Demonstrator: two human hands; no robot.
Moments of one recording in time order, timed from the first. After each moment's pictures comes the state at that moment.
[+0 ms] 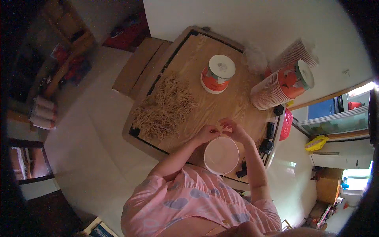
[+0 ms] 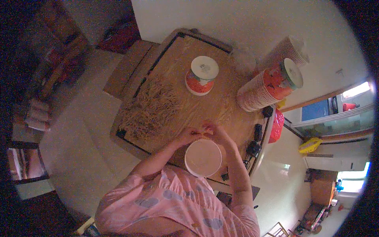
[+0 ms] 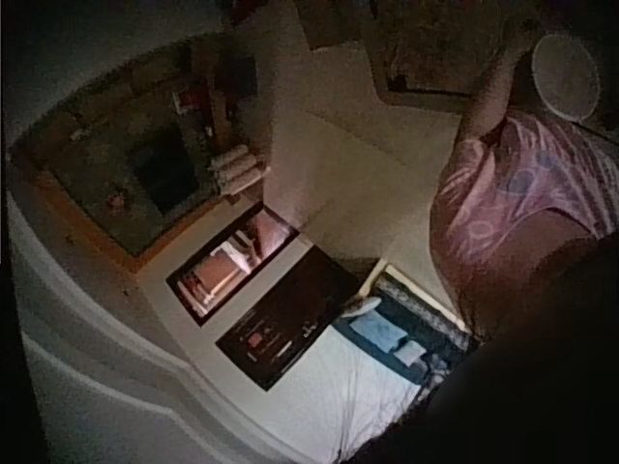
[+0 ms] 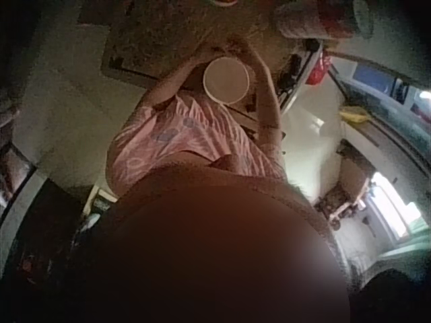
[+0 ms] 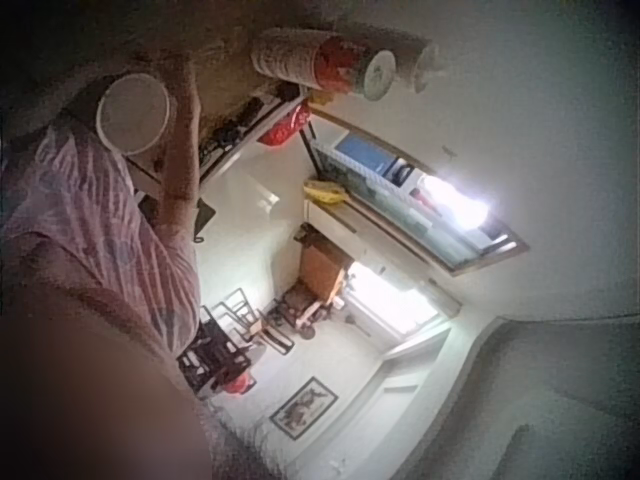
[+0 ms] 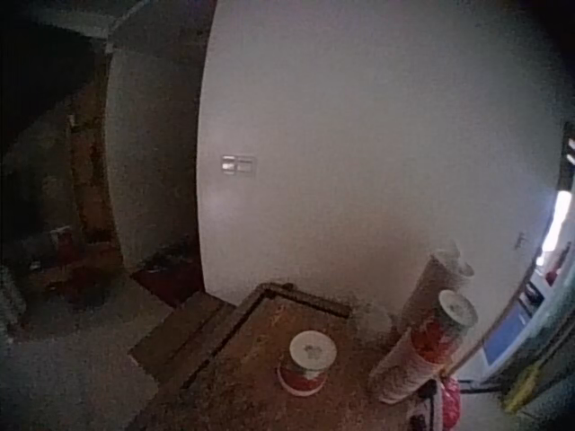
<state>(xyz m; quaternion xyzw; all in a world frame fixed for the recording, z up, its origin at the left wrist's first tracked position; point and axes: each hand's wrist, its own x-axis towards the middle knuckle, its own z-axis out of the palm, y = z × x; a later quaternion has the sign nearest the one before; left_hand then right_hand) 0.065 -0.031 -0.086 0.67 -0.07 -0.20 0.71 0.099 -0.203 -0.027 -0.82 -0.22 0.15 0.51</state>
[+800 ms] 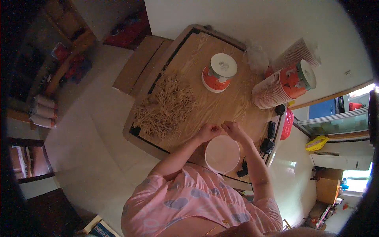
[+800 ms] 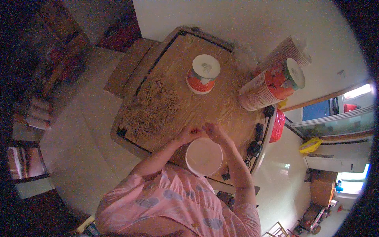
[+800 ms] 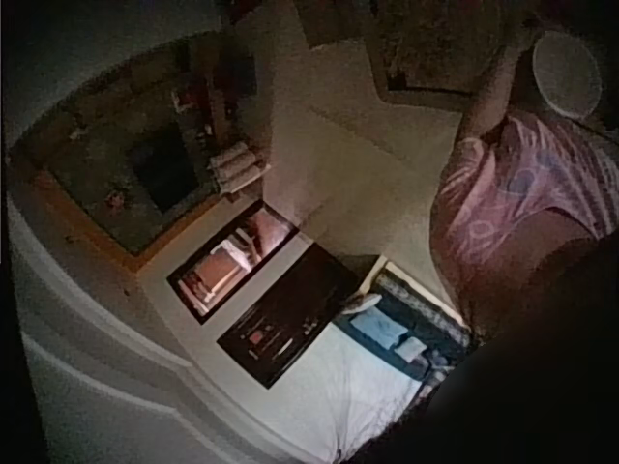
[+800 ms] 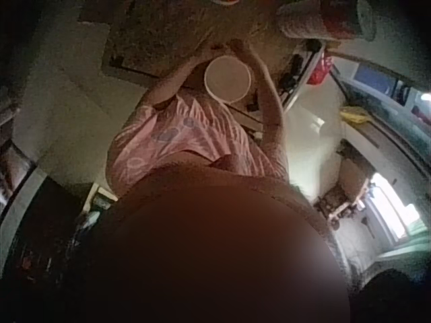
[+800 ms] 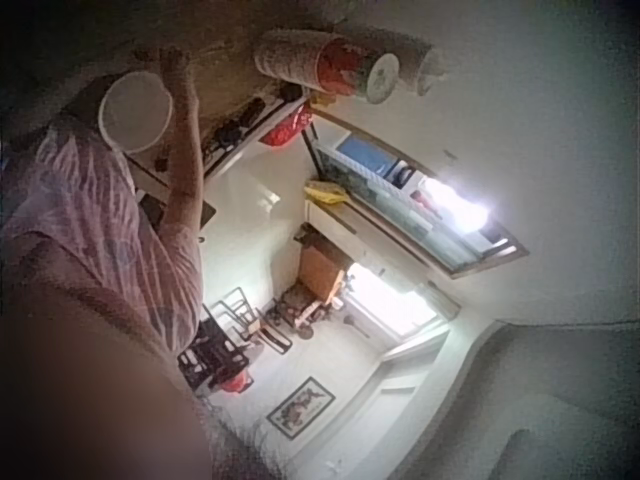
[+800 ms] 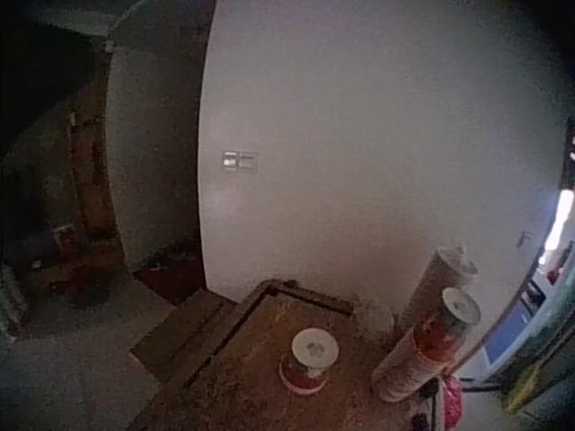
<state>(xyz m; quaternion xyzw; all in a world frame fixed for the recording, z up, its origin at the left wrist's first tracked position) 0.067 -0.029 -0.088 0.71 -0.07 -0.14 0.69 0.103 -0.192 -0.012 -0.90 -0.20 0.22 0.31</state>
